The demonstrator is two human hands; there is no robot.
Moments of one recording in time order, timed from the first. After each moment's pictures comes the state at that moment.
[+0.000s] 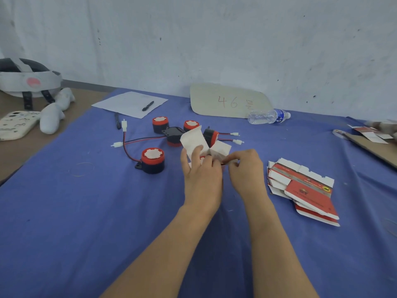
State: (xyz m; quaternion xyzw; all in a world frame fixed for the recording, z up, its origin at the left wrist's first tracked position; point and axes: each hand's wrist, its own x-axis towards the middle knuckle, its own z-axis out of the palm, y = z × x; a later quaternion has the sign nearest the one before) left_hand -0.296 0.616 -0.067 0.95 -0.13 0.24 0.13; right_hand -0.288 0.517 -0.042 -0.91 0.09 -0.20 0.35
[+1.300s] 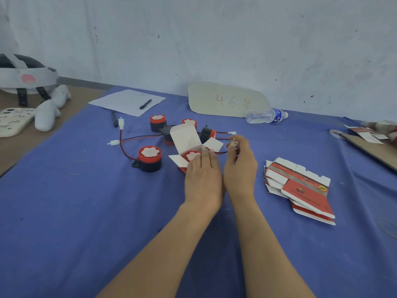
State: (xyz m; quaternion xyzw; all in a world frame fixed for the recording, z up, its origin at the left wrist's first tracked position) left_hand -0.294 0.607 -0.069 0.97 -0.12 0.17 0.14; right_hand -0.279 0.530 -0.057 -0.81 0.05 -0.36 0.46
